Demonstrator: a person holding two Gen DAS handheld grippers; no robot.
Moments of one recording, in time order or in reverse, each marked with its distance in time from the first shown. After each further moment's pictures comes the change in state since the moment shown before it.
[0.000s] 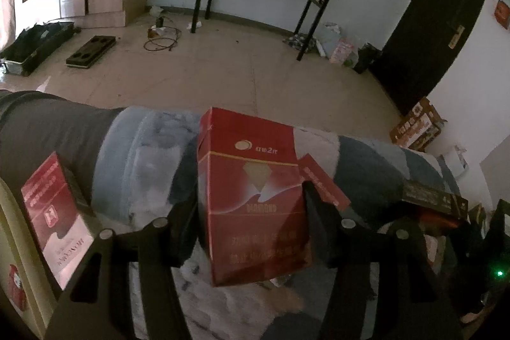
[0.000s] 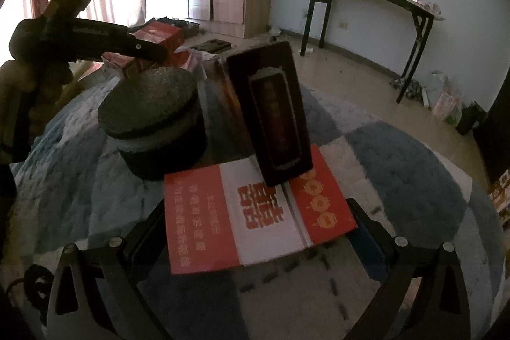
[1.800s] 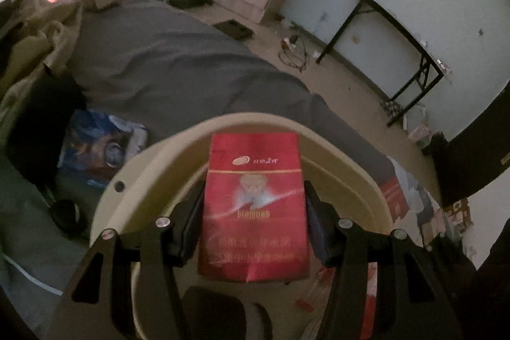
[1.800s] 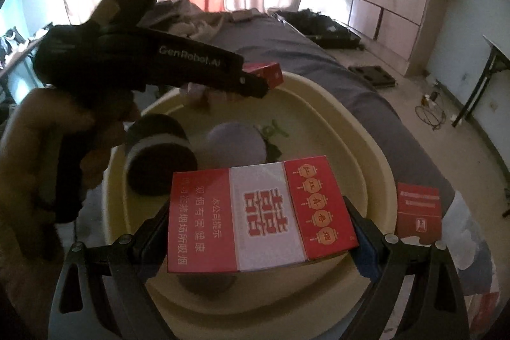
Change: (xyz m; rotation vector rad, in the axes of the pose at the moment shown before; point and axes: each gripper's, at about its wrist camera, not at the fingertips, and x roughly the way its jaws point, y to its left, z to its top) left arm -0.156 0.290 -0.060 -0.448 -0.088 0.228; right arm 0.054 0.346 0.197 -0.418 0.043 0.446
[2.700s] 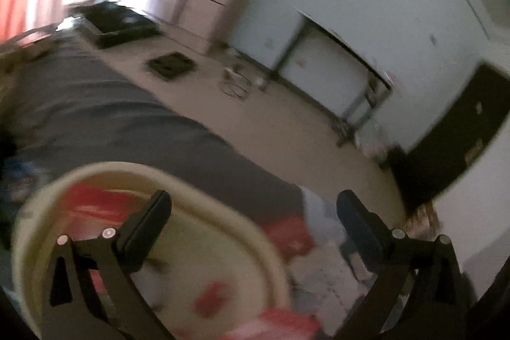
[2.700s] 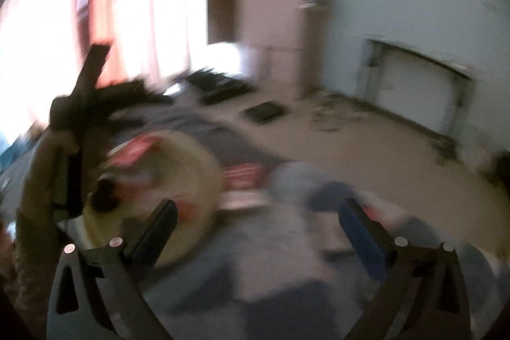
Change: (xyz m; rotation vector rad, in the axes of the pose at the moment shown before) left arm -0.011 -0.115 0.008 0.108 -0.128 -0.232; right arm -0.185 -0.053 -0.120 0.367 -0.319 -0.403
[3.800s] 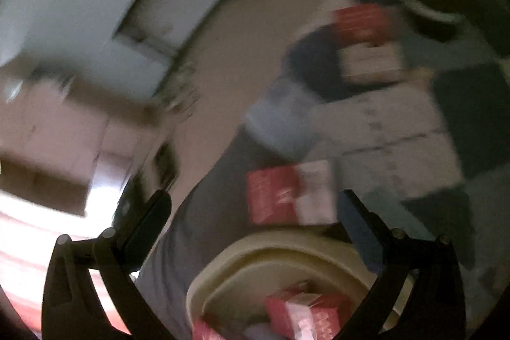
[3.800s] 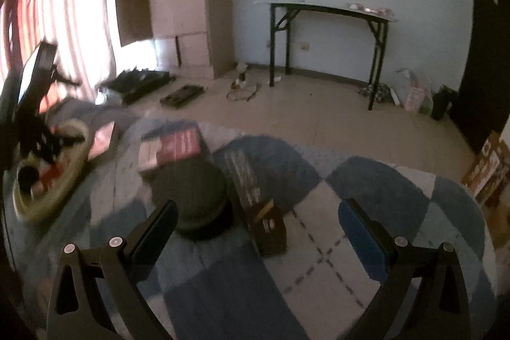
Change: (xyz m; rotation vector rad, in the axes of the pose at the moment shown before) left arm 0.062 -0.153 -0.093 1.464 0.338 0.222; right arm -0.038 -0.135 -0.068 0.150 0.121 -0.204
